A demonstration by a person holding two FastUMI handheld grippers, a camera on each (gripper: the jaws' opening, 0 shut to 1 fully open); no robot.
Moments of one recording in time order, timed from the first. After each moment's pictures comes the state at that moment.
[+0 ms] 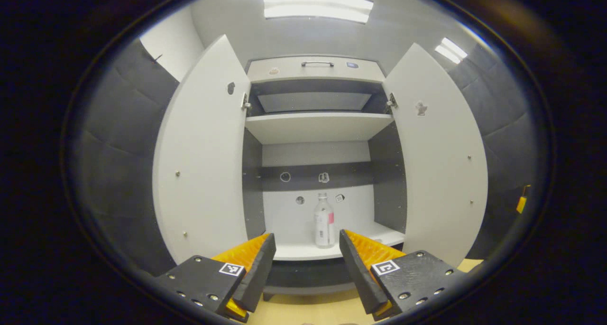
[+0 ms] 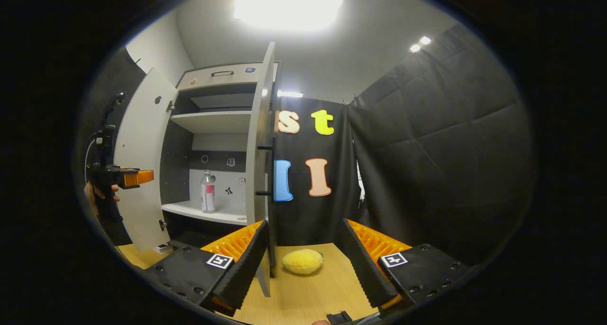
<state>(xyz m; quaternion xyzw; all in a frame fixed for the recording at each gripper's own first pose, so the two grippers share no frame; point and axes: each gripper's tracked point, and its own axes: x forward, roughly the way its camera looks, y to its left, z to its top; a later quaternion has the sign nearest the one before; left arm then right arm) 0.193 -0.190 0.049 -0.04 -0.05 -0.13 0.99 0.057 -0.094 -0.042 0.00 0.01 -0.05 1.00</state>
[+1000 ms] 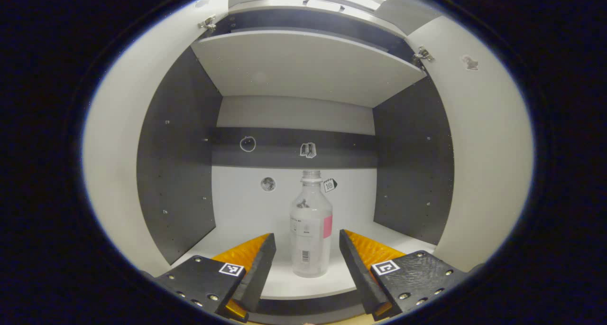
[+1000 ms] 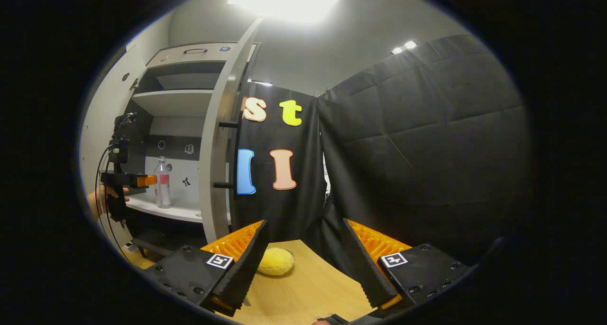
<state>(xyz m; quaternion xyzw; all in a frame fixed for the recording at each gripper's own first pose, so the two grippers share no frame) 0.411 -0.279 -0.026 -0.08 0.01 -0.21 0.97 0.106 -0.116 -0.070 -0.02 0.04 -0.17 0.99</state>
